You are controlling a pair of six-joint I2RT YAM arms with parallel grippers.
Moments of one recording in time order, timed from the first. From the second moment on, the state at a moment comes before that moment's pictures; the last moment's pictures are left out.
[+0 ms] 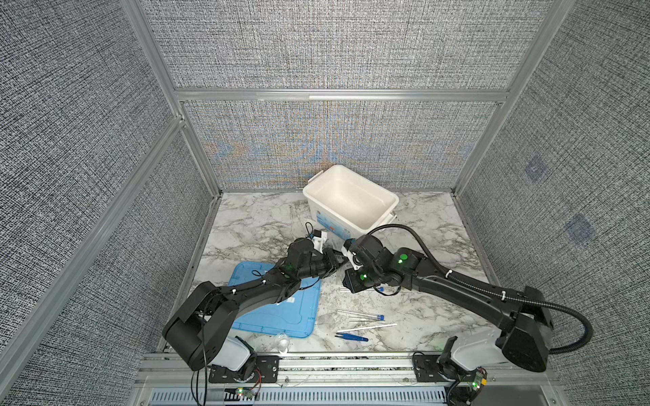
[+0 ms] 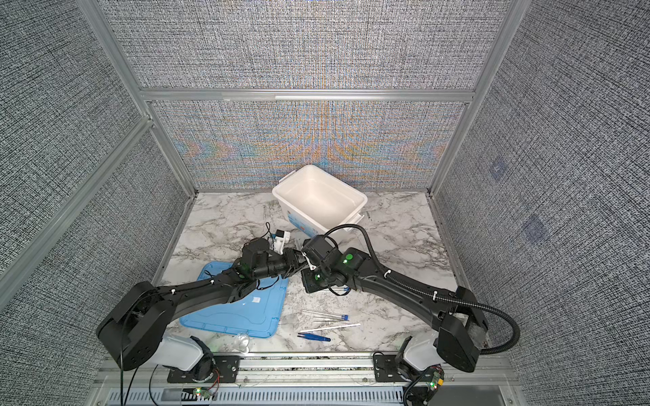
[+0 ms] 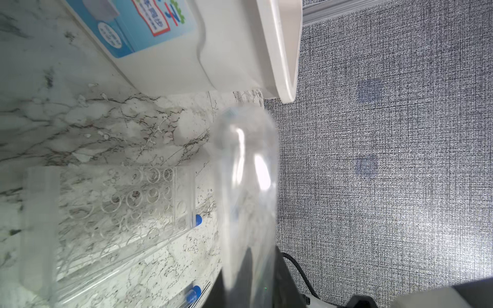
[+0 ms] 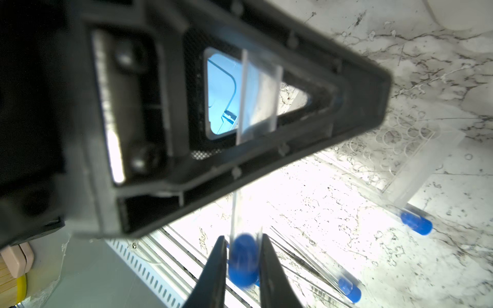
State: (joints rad) left arm -0.70 1.47 0.66 0.48 0.50 -1.21; right arm 0.92 1.44 1.19 -0.77 -0.11 0.55
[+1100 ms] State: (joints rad) left arm -0.65 1.37 0.63 0.50 0.46 -1.31; right arm 1.08 1.05 0.47 0.12 0.21 0.04
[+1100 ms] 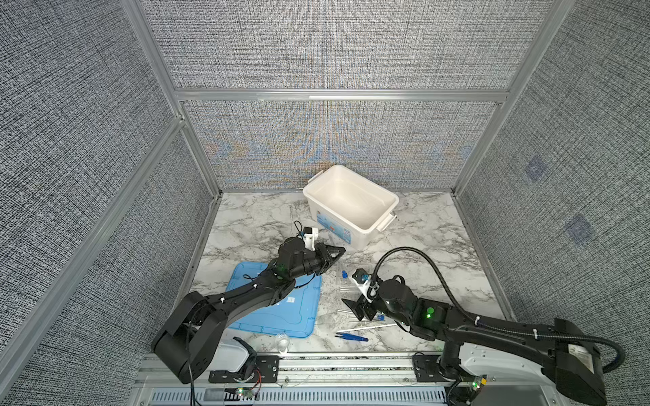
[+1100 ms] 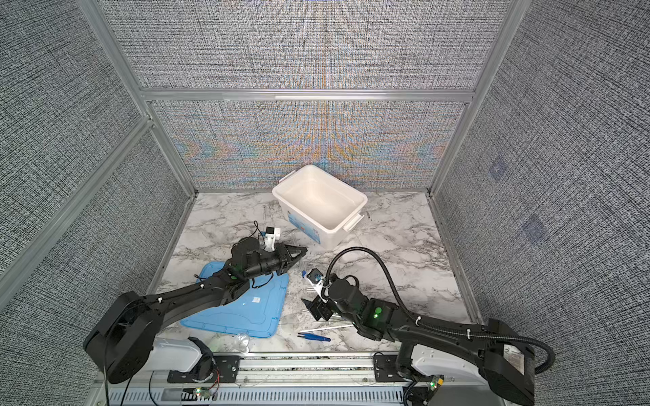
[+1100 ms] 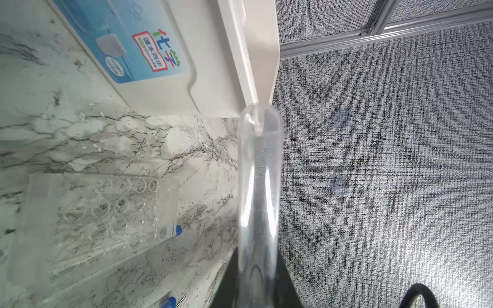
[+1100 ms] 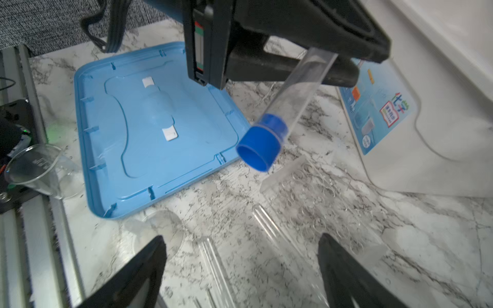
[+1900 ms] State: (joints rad) left arm -0.59 1.20 0.57 0.31 0.40 -1.33; right arm 1.08 1.50 0.37 1.23 0.27 -0.24
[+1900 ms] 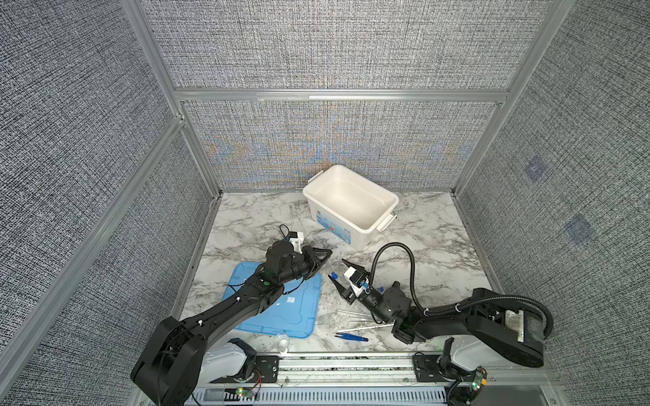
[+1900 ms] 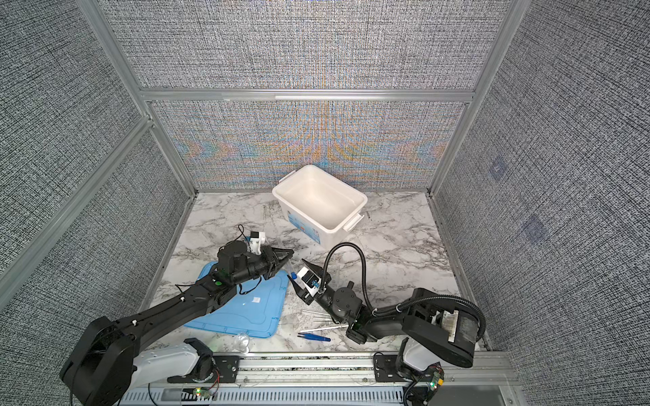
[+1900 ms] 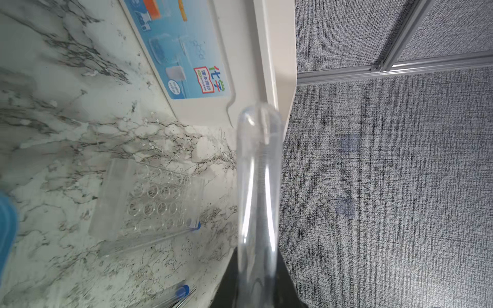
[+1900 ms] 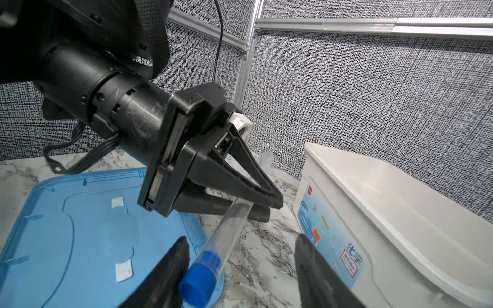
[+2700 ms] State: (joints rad) left arm -0.58 1.23 0.58 0.31 0.40 -1.34; right arm 1.14 1.59 0.43 1.27 0.37 -0.16
